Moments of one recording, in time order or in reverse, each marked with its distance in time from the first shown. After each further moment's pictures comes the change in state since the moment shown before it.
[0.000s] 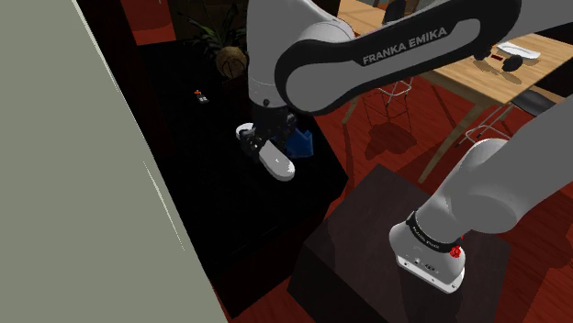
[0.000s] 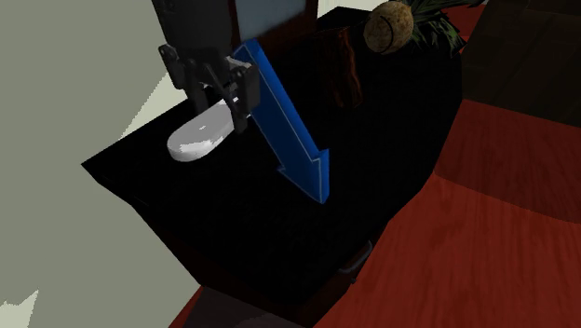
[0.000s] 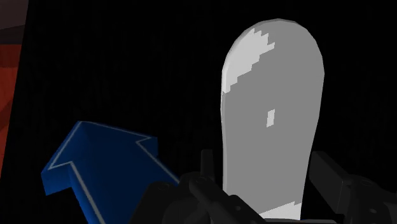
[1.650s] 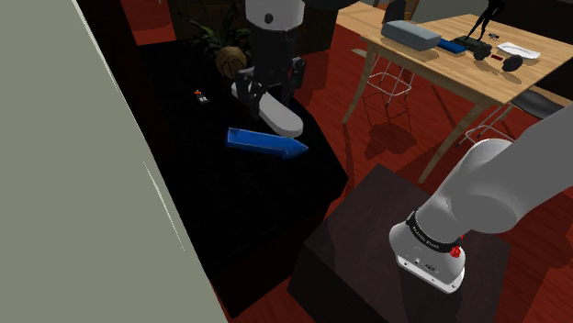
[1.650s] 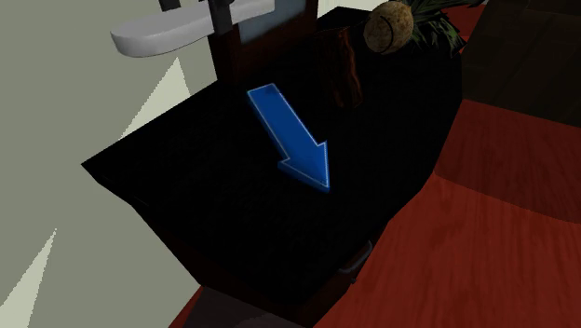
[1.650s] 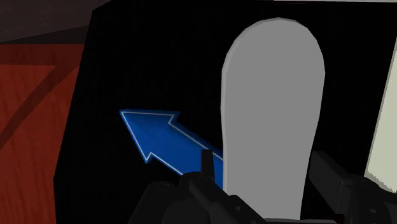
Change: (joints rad) arm -0.007 -0.067 -0.032 0.281 0.009 -0.344 -0.015
